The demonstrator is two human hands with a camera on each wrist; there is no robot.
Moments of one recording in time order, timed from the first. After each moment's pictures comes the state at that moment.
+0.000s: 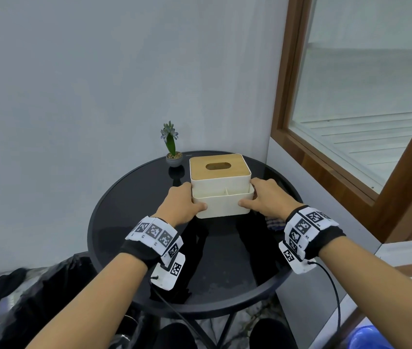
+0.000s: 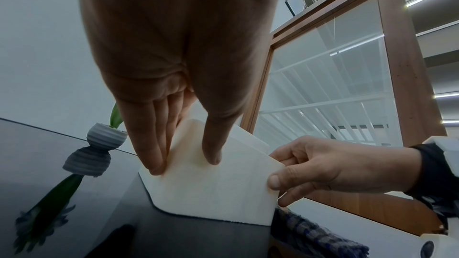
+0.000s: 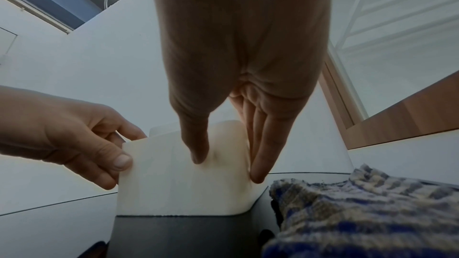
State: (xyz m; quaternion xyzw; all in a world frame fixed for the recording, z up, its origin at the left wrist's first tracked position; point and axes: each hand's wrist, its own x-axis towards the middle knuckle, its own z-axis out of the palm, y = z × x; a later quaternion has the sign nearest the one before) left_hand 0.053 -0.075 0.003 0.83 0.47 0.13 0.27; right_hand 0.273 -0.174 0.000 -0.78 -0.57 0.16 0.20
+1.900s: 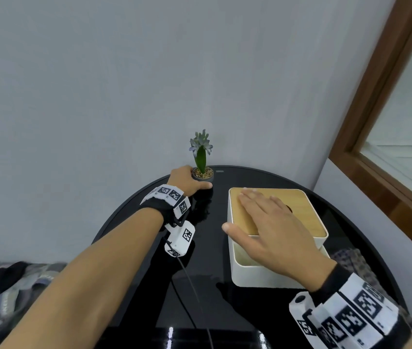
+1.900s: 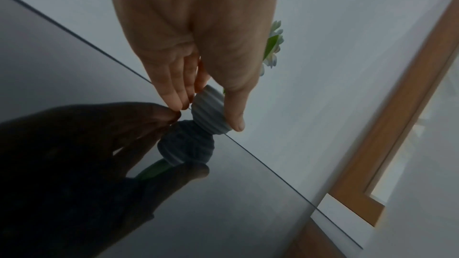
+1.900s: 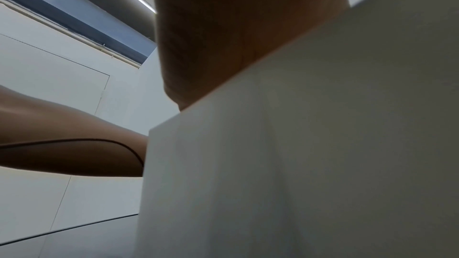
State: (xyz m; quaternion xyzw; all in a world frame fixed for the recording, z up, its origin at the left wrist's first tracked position) left_hand 0.076 0.165 -0.019 0.78 0.54 0.18 0.27; right_hand 0.203 -0.073 0.020 -0.71 -0.69 -0.01 0.13
